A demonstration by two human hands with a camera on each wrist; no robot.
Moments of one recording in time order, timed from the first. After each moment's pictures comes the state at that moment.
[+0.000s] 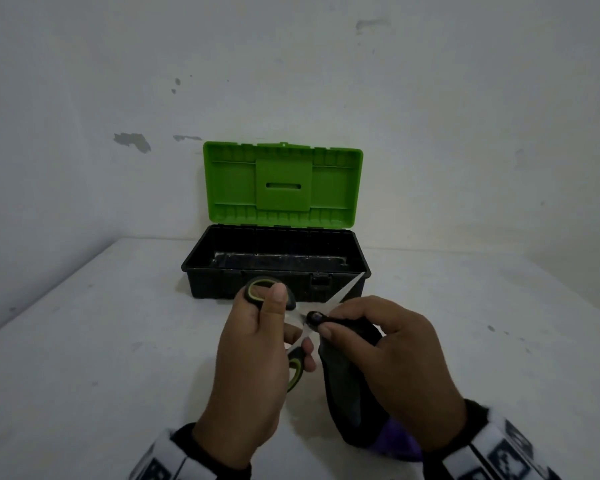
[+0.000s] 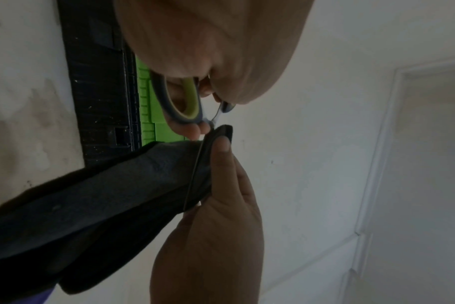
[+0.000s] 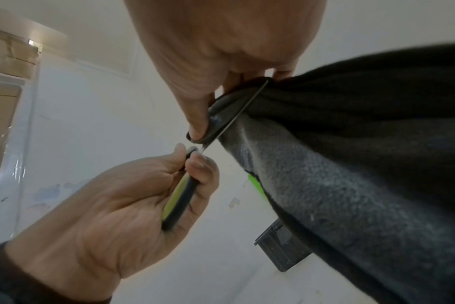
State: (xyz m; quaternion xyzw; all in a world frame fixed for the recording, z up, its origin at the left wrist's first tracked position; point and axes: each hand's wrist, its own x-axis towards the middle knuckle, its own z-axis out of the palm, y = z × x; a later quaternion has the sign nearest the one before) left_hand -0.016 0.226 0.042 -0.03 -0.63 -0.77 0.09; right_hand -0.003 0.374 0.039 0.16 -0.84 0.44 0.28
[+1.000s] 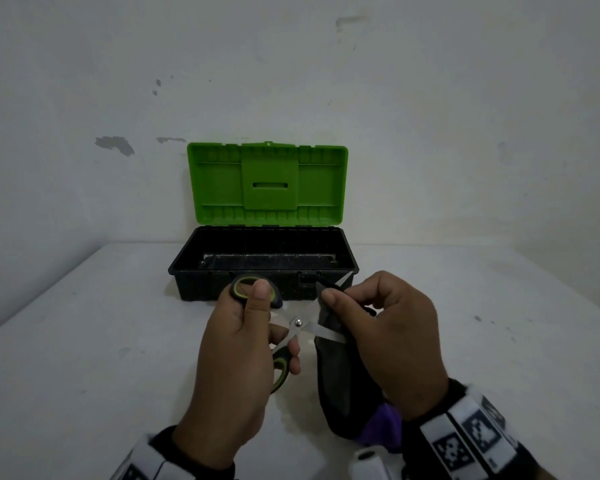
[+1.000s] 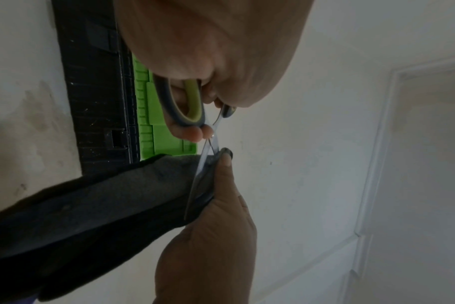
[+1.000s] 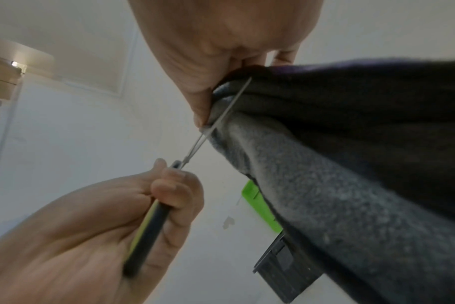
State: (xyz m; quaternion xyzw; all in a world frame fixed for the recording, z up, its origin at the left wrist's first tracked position) left_hand -0.016 0.225 0.039 -0.07 -0.63 -0.77 0.09; right_hand -0.011 0.379 0.042 0.04 -0.80 0.47 0.39
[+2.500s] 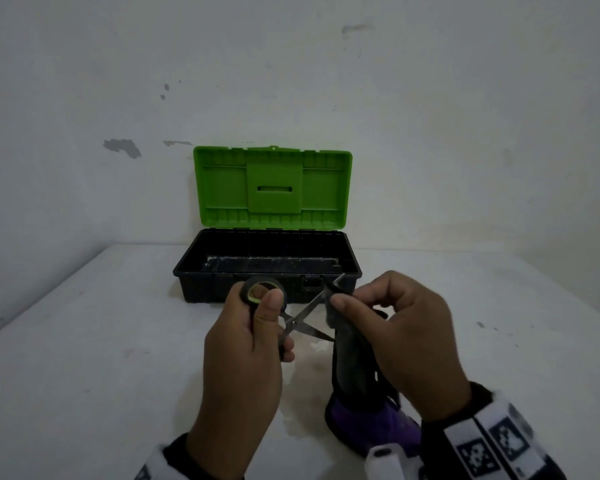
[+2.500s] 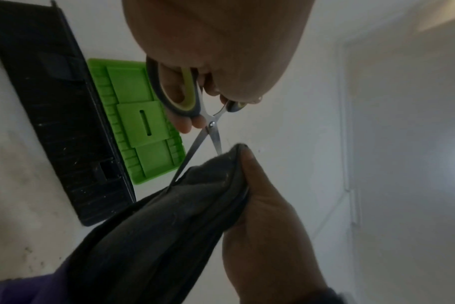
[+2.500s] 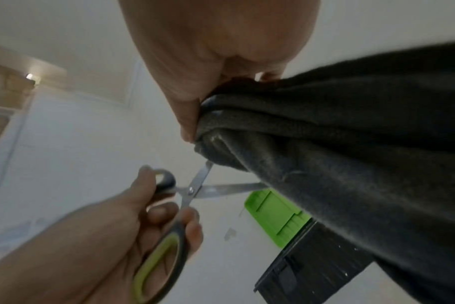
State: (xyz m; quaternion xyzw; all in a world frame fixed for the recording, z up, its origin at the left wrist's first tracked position) left_hand -0.013 0.222 0.033 -0.13 -0.70 -0.66 0.24; right_hand -0.002 0.384 0.057 0.08 -0.80 0.49 0.35
